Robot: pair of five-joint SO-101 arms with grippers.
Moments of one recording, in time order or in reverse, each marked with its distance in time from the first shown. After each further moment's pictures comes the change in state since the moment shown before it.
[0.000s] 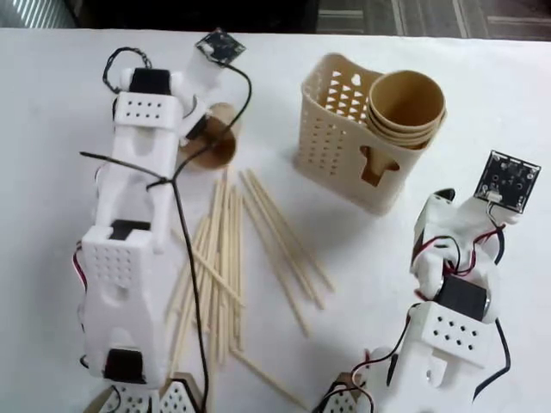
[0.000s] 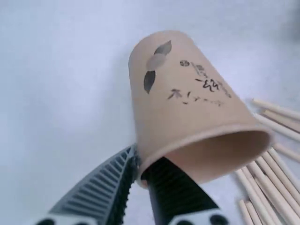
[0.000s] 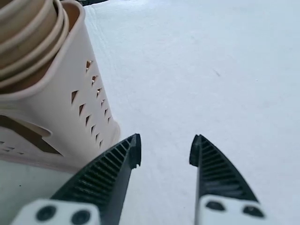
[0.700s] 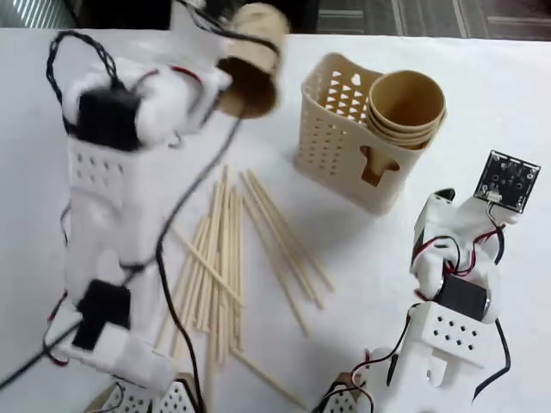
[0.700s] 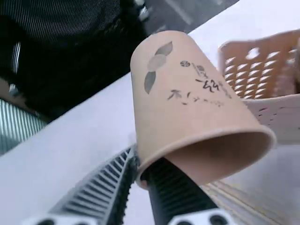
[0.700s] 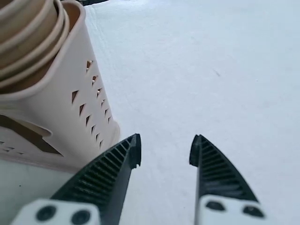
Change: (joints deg) left arm 14.1 -38.4 -0.1 5.6 12.8; right arm 0.1 0.0 0.0 0.0 0.0
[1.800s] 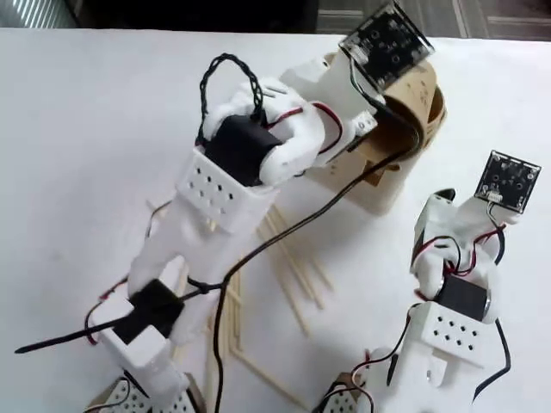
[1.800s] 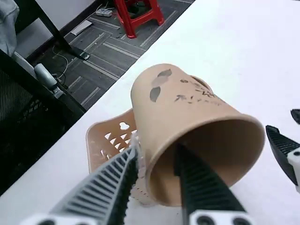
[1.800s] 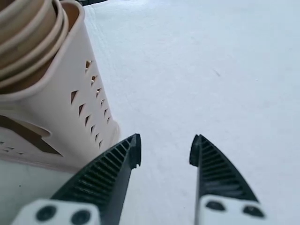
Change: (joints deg) left arm 21.5 8.4 0.1 -13.3 4.9; right arm 0.0 0.0 0.0 0.0 0.0
